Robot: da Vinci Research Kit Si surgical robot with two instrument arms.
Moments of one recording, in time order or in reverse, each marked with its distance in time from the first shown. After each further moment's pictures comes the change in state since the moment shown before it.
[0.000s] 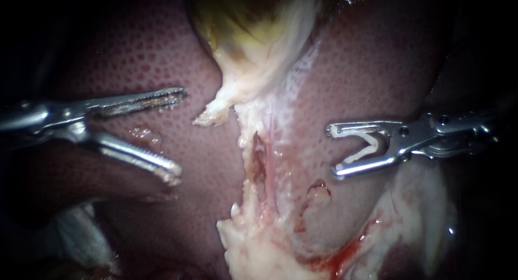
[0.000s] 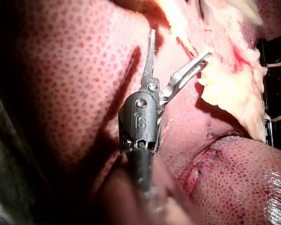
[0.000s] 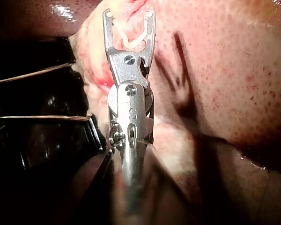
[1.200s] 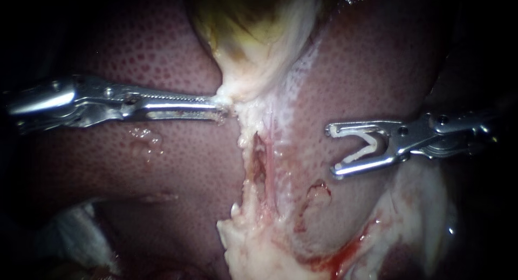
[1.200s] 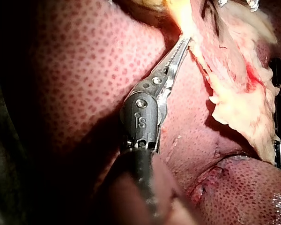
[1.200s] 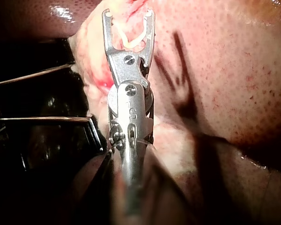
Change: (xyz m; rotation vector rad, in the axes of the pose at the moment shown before) right arm 0.000 0.000 0.000 -0.001 0.000 0.006; left arm 0.000 -0.003 0.002 -0.025 0.002 -0.052
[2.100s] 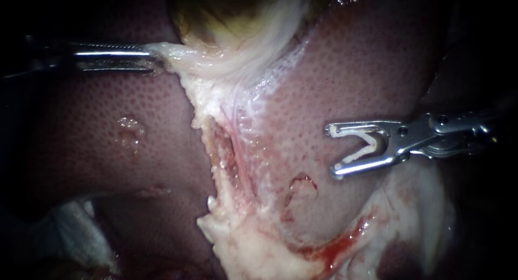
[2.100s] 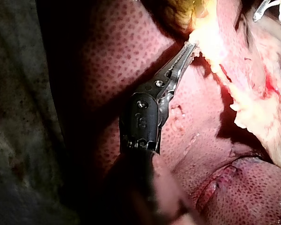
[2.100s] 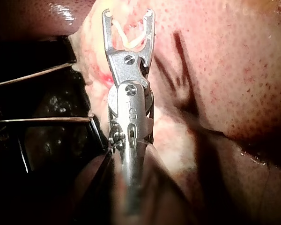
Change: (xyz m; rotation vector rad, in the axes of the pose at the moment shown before) right arm 0.000 0.000 0.000 0.000 0.000 0.000; left arm 0.007 -0.004 -0.012 0.036 0.029 -0.041
